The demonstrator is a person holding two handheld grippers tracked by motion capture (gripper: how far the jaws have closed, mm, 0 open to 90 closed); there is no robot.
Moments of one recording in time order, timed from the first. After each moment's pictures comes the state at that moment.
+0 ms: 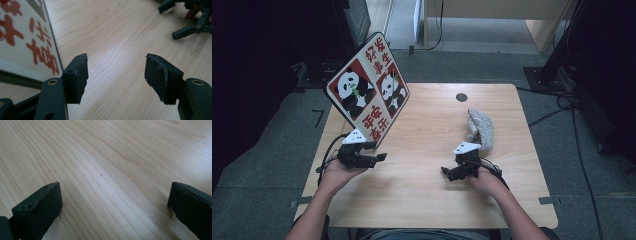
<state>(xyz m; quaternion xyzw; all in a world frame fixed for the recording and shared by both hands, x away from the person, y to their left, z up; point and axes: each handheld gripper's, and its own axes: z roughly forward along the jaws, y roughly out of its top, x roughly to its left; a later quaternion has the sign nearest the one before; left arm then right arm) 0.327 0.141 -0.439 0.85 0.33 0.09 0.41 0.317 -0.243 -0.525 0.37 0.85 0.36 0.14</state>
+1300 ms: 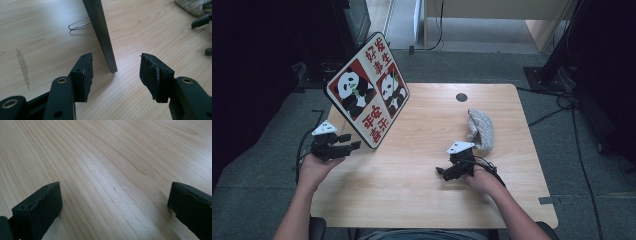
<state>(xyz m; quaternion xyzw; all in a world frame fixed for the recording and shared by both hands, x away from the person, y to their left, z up) 0.344 0.207 -0.426 0.80 0.42 0.13 0.41 0.322 -0.227 -0.525 0.35 0.86 0.36 0.13</state>
